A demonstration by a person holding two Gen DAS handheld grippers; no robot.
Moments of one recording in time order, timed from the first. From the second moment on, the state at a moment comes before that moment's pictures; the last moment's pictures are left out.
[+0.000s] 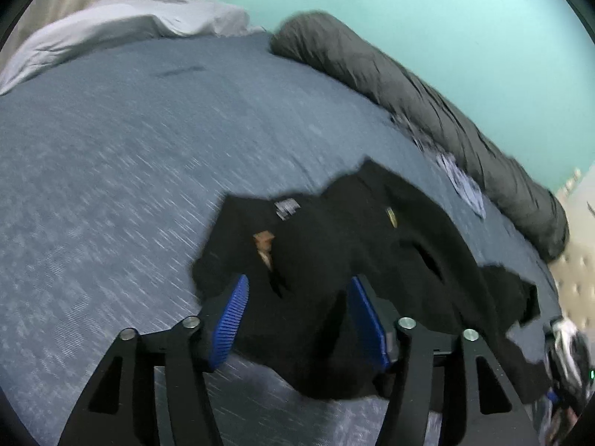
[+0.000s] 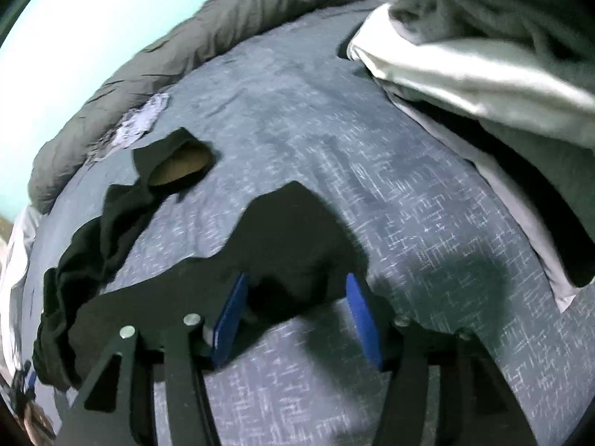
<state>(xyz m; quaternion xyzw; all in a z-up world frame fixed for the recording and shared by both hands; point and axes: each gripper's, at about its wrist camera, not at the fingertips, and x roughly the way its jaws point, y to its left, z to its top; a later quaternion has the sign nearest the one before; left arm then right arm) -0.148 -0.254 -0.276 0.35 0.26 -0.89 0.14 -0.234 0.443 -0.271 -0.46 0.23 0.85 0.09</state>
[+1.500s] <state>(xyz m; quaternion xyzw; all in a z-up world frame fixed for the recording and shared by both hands) -0.133 -0.284 -0.280 0.33 0.35 -0.87 0.09 -0.235 0.440 -0.246 -0.43 0.28 0.85 0.04</state>
